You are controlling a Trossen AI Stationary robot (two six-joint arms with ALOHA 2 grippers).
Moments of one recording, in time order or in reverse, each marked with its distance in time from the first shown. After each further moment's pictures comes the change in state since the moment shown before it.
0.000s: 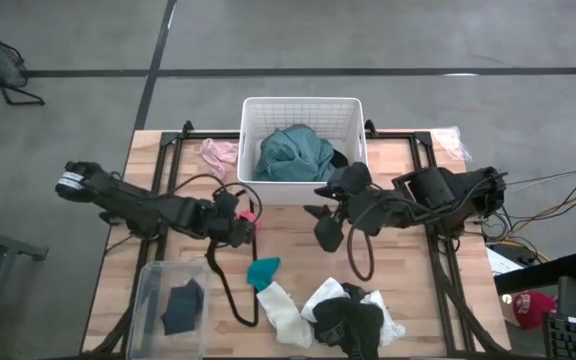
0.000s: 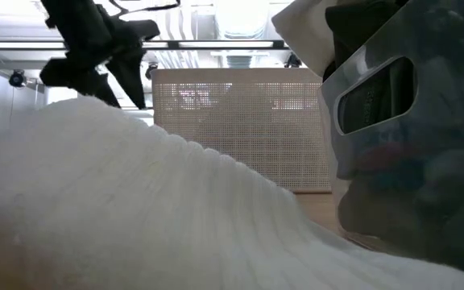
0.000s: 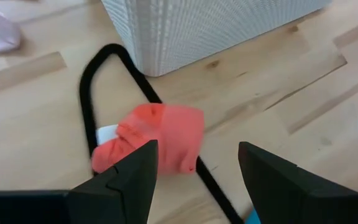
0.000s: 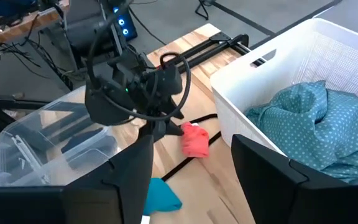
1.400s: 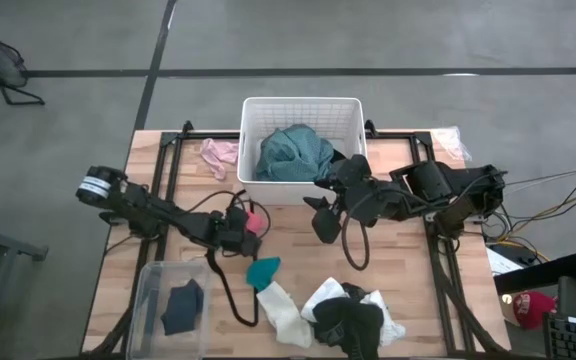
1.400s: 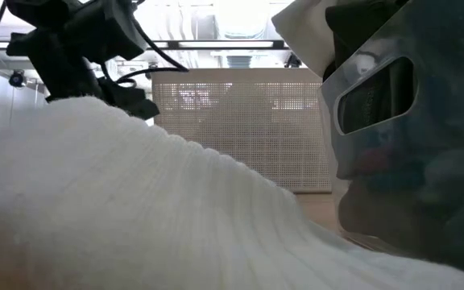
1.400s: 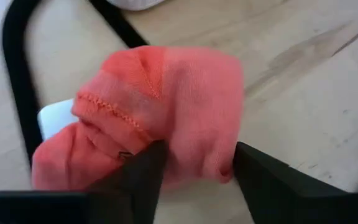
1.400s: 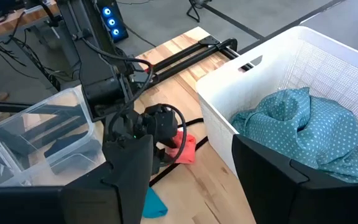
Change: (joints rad) left arm 0.004 0.209 -0.254 0.446 0.059 0.104; right arm -0.040 -0.002 0.000 -0.006 -0.001 -0.045
